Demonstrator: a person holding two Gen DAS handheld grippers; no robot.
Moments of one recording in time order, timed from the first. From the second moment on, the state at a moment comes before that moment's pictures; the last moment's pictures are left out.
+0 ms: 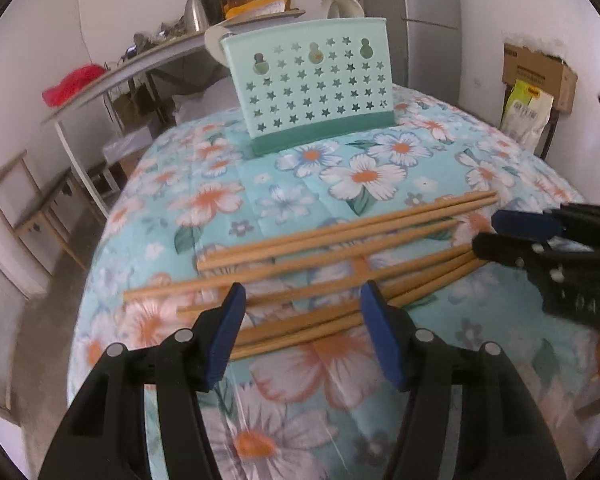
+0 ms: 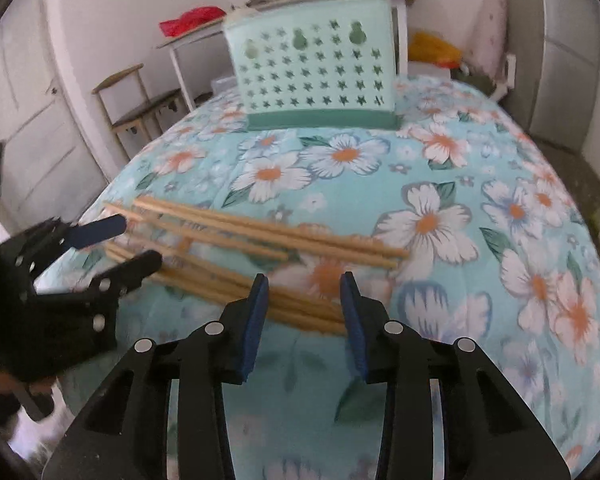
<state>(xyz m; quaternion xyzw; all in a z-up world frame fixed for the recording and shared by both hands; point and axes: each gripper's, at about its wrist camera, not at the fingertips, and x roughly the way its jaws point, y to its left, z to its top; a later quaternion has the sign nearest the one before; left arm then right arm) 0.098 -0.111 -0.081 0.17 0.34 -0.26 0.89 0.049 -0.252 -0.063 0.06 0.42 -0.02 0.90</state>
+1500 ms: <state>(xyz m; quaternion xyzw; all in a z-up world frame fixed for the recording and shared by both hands) 0.035 -0.189 -0.097 0.54 0.18 -0.37 0.74 0.007 -0.337 -0.055 0.29 0.39 -0.05 0.88</state>
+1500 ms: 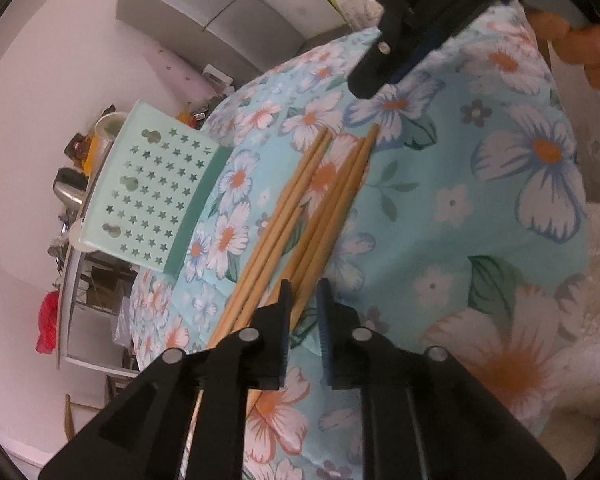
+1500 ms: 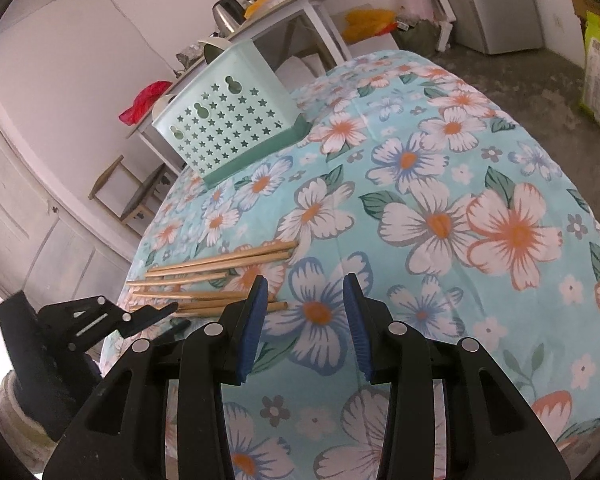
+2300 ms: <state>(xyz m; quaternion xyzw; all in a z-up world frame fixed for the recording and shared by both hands) -0.004 -0.180 -0.077 0.55 0.19 -0.43 0.69 -0.001 -0.348 -0.057 0.30 0.38 -0.06 0.87</state>
